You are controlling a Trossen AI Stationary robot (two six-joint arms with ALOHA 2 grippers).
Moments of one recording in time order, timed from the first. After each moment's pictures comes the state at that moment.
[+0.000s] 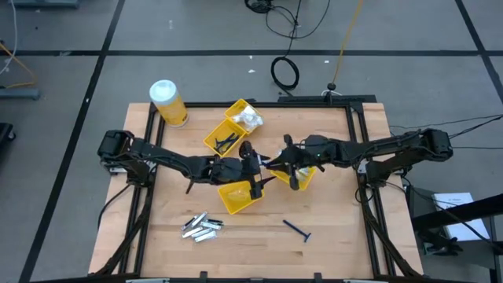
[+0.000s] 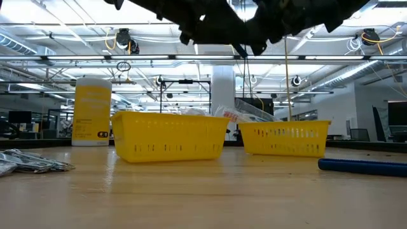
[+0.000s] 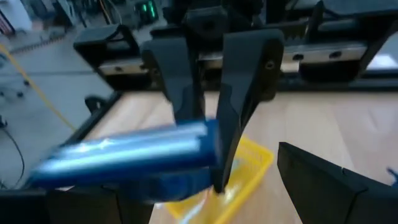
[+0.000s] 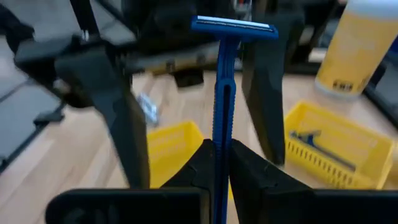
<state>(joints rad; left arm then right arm) -0.15 1.69 1.10 0.29 -0.38 0.03 -0.03 1.29 0.75 0.26 -0.13 -0.02</state>
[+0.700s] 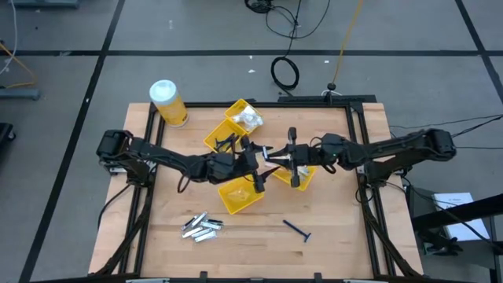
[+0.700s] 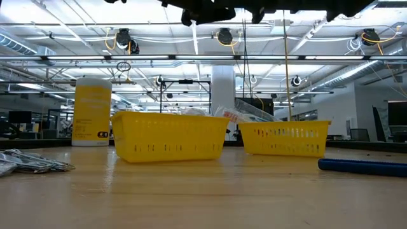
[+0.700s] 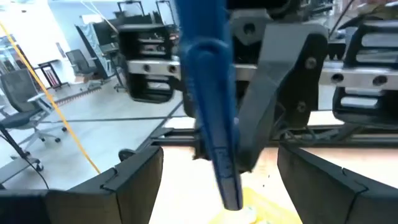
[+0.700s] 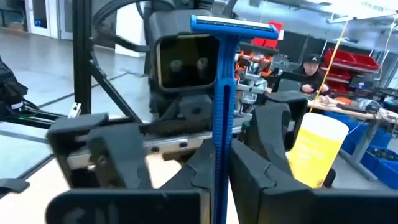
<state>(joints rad) -0.15 1.68 1.10 0.52 -0.46 0.19 0.02 1.24 0.73 0.58 -0.05 -0.17</state>
